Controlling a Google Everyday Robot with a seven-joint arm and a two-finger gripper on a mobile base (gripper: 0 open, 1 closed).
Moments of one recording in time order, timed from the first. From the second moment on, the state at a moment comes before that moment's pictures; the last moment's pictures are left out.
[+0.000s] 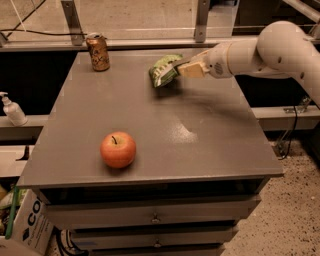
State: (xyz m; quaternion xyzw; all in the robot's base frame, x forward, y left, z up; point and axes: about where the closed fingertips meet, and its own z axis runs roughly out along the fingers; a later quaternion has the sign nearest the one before) arm 0.729 -0.105 0.890 -0.41 0.74 0.18 0.50
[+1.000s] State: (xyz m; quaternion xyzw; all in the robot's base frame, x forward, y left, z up) arm 0.775 -0.016 0.889 -0.45 0.69 0.17 0.54
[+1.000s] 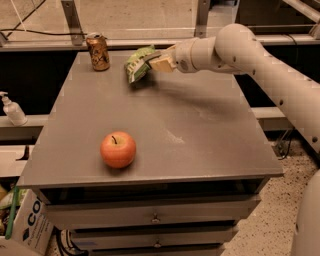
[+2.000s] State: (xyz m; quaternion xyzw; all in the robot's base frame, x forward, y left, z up) arm 0.799 0.046 0.880 -0.46 0.68 0.17 0.55
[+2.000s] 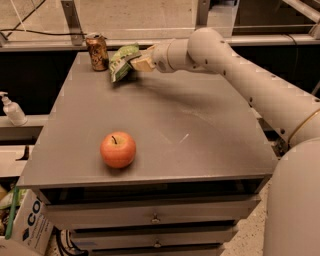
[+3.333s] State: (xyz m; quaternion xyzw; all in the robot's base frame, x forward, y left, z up) arm 0.794 0.050 0.865 -0.48 0.69 0.16 0.52
